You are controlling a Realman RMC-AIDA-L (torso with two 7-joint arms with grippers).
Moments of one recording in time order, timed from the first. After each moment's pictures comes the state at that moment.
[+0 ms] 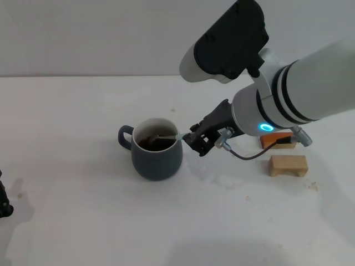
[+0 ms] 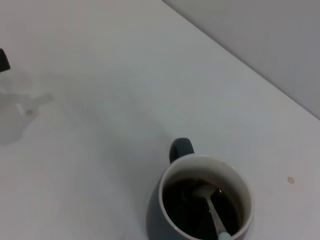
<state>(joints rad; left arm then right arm) -0.11 -2.07 -0.48 -0.18 2.03 1.40 -0.04 0.68 2.08 1.32 1.55 -2.61 1.28 -0.22</state>
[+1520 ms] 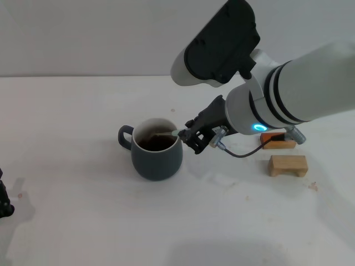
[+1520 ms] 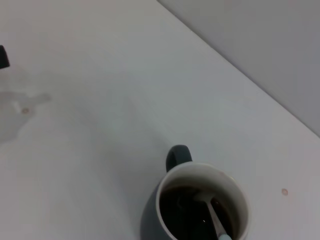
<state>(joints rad) -0.11 -2.07 -0.48 -0.18 2.03 1.41 -0.04 0.69 2.08 1.29 1.55 -2.65 1.24 -0.22</state>
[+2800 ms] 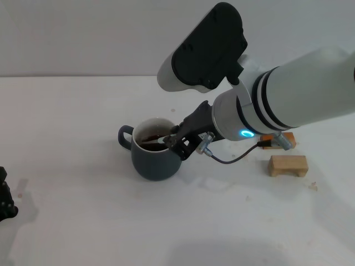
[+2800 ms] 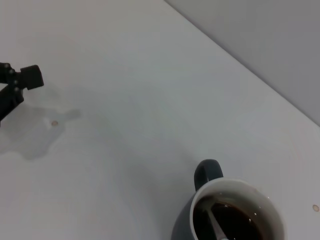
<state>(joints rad) -0.11 -2.07 -0.46 -0.18 2.03 1.41 -0.04 0.70 2.08 1.25 1.55 -2.60 1.21 -0.22</state>
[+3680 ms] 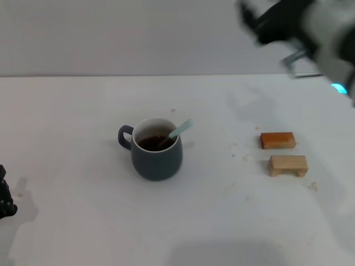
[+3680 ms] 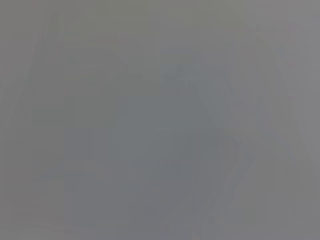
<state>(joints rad) -0.11 -2.07 -0.46 -0.18 2.03 1.41 -0.03 0.15 2.07 1.25 1.67 -2.91 0.16 -0.25</state>
